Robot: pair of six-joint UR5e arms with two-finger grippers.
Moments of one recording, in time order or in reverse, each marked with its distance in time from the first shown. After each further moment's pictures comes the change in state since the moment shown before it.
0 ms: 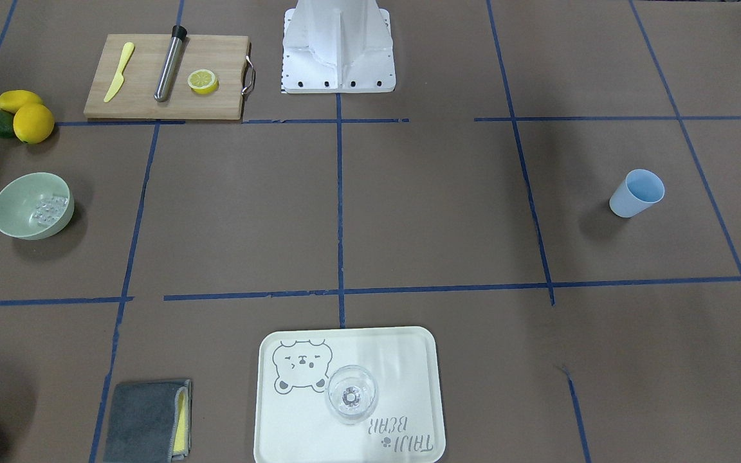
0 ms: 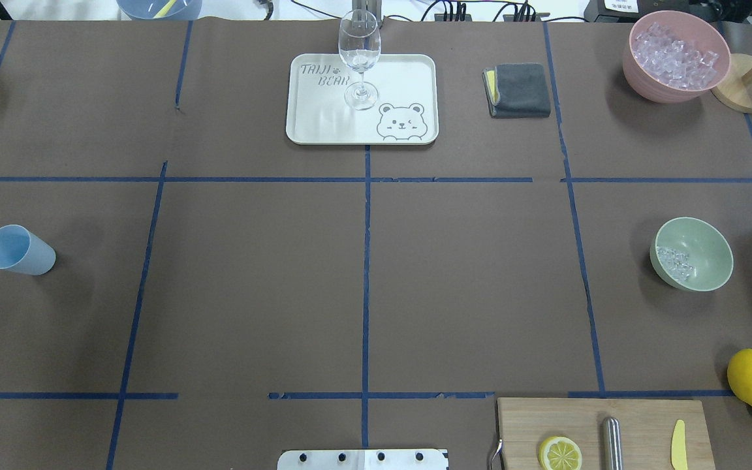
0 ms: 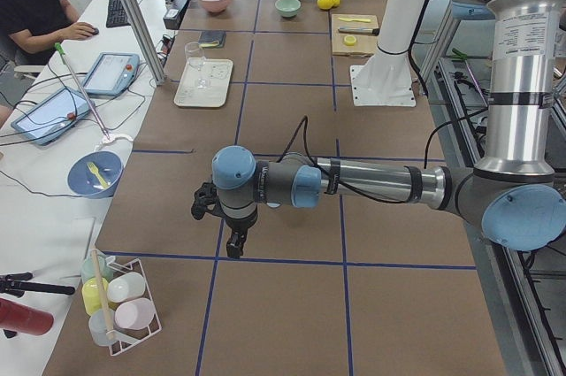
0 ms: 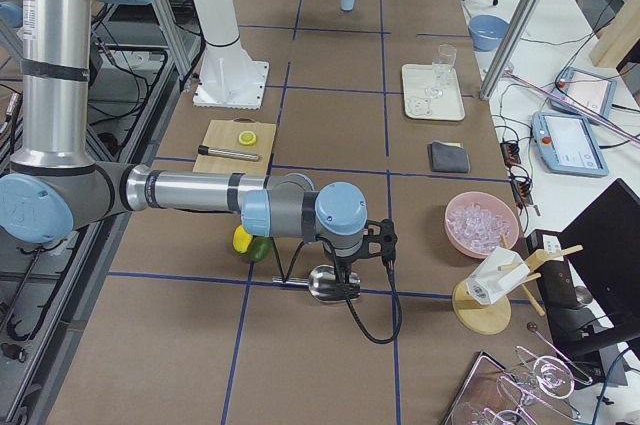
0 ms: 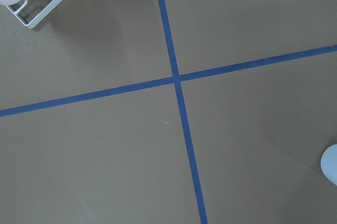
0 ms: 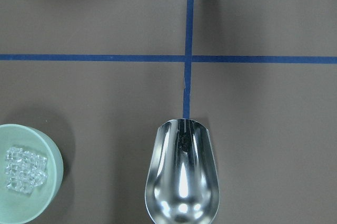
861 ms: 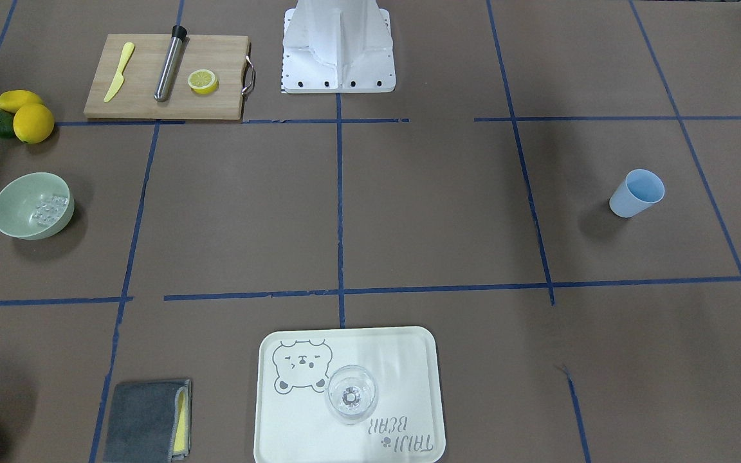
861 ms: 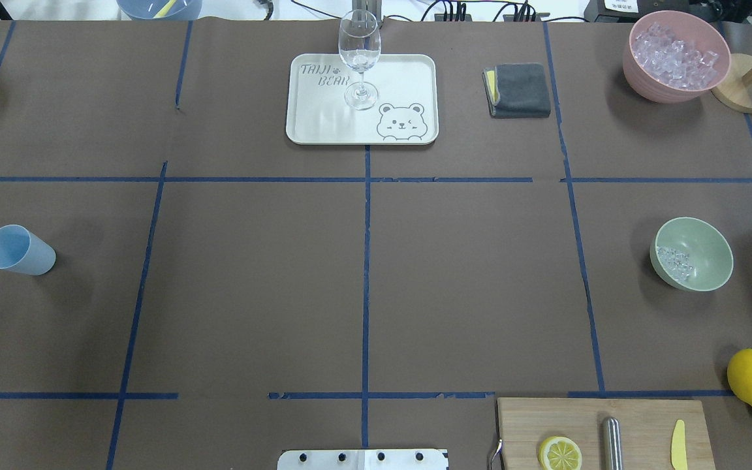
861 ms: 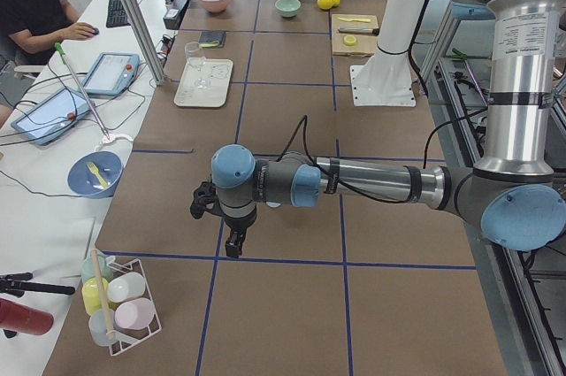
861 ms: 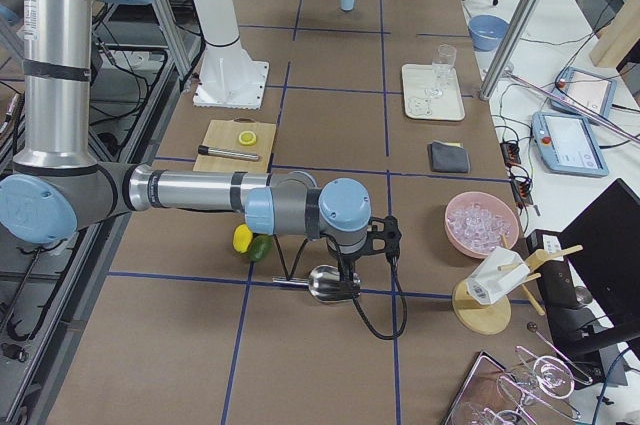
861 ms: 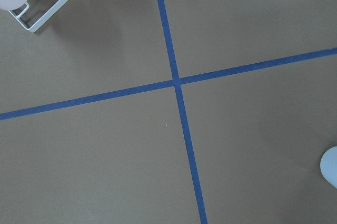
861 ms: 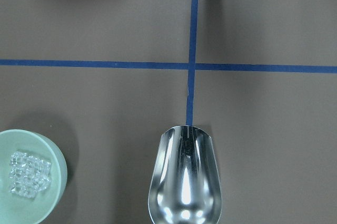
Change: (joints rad) left arm -0.001 -0.001 0.001 -0.001 0.002 -0.001; right arm 0.000 0.015 0.001 0.000 0.000 0.000
